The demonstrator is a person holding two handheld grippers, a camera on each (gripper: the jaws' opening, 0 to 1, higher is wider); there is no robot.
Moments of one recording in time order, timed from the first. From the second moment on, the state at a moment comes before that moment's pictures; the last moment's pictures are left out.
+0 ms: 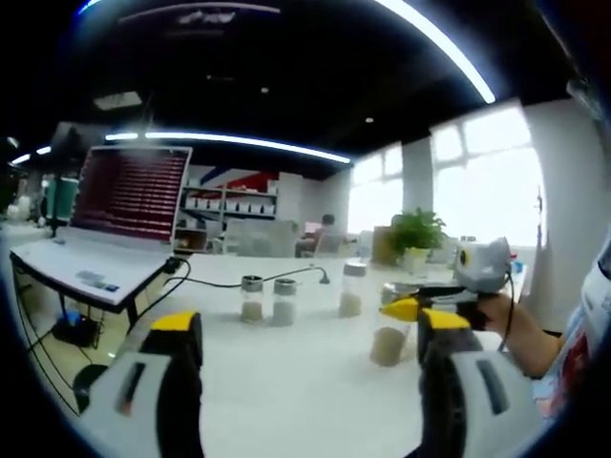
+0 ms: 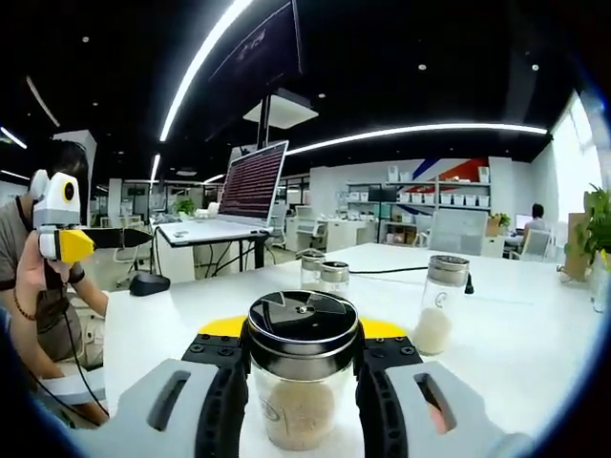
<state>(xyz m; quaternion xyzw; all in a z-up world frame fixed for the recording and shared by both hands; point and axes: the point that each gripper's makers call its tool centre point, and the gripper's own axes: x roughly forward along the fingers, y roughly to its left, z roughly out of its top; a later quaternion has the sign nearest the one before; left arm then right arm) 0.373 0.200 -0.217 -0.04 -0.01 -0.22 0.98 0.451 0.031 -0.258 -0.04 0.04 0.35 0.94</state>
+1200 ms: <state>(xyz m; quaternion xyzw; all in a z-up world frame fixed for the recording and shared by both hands) 0.373 0.205 -0.218 -0.04 -0.01 -0.22 0.97 0.441 0.028 -0.241 -0.03 0.03 0.35 0.93</state>
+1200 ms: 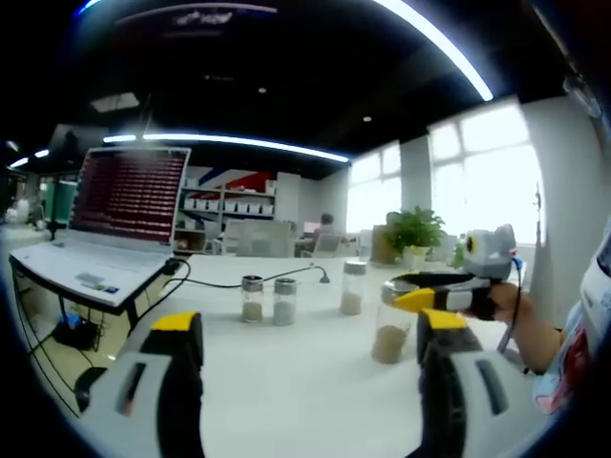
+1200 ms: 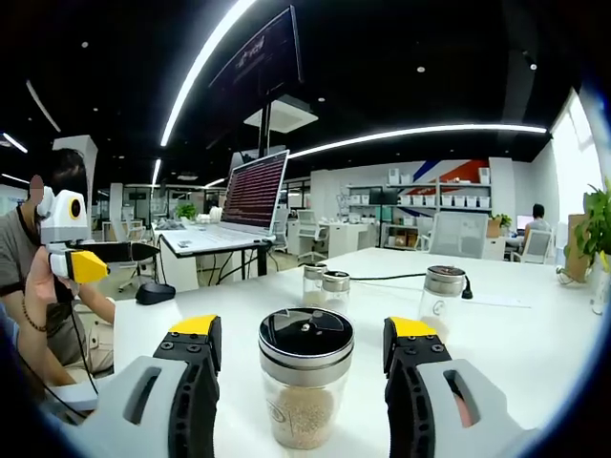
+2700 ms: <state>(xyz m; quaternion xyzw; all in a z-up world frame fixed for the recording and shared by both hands) 0.374 0.194 -0.219 -0.05 -0.01 -0.23 0.97 0.460 -0.078 -0.219 -0.03 -0.01 0.23 0.97</state>
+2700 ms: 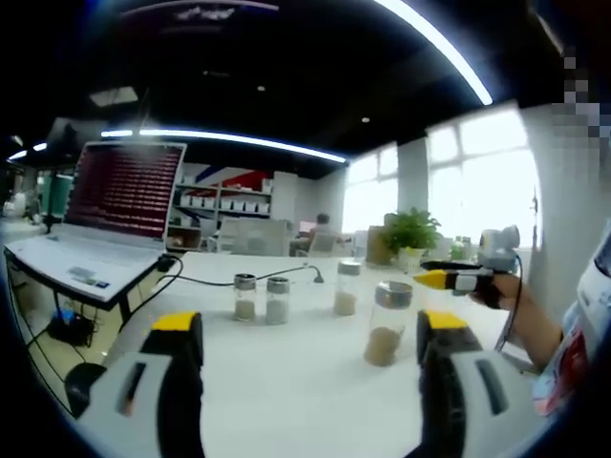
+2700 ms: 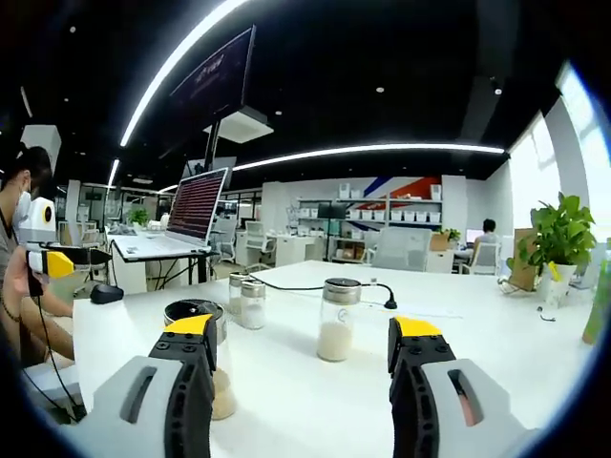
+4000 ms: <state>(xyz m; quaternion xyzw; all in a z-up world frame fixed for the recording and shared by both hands) 0.373 0.190 -0.219 -0.05 -0.01 -0.24 0.97 0.611 -0.081 -0.240 -0.02 0.01 0.17 0.99</state>
